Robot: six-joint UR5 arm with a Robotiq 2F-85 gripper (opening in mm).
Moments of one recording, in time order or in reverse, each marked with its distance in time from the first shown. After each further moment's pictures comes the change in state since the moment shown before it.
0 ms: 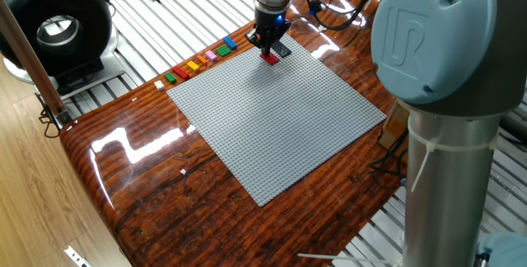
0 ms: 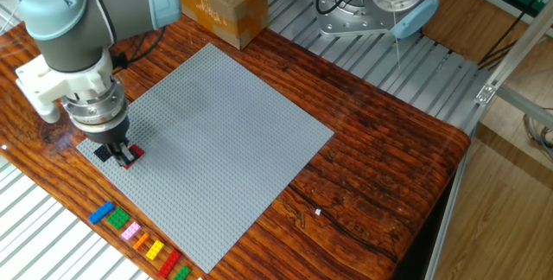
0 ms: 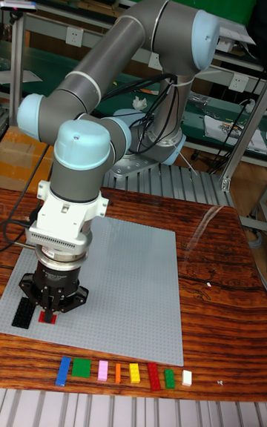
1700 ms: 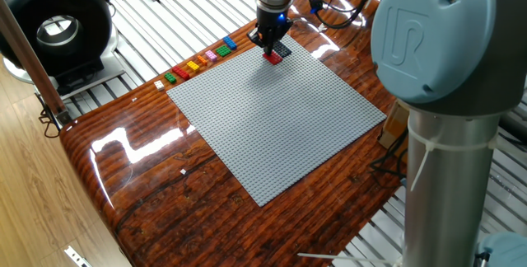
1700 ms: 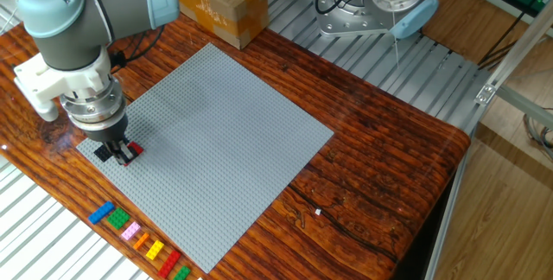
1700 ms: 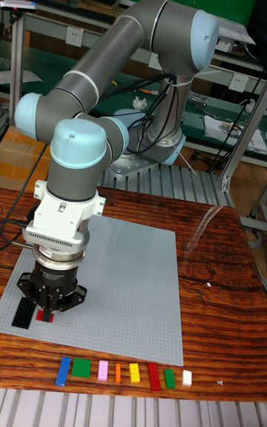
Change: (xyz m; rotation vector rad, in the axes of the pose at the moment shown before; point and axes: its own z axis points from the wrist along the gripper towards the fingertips) arm -0.002 -0.001 0.001 -0.012 -0.006 -0.004
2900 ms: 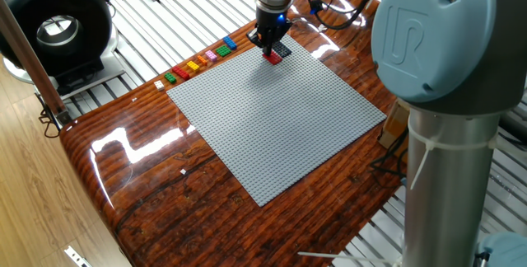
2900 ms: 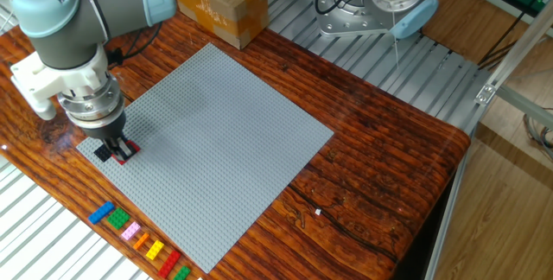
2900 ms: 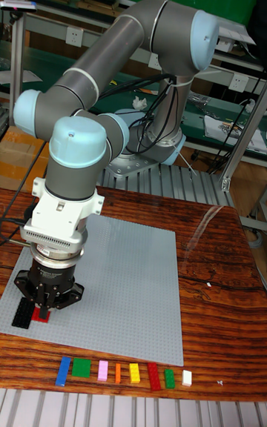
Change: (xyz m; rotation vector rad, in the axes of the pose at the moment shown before) arm 0.006 -0.008 -0.008 0.026 0.033 0.003
